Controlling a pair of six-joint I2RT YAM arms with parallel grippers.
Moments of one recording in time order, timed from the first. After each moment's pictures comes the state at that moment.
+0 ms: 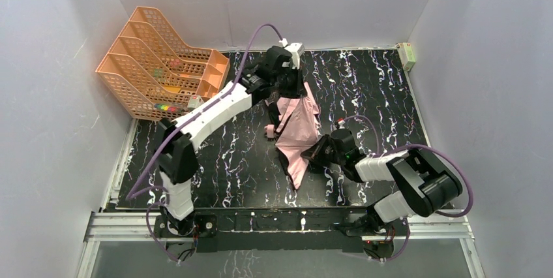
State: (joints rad) left arm -0.74 1.92 1.80 -0.51 0.16 -0.46; right arm 0.58 1.44 0.28 0.53 -0.21 1.08
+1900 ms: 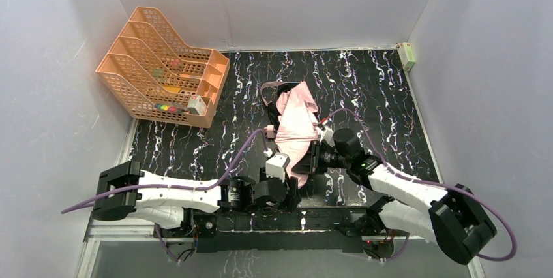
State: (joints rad) left arm -1.48 1.29 0.68 -0.13 -0.44 -0.94; right arm 0.65 1.03 0.37 0.14 -0.57 0.85
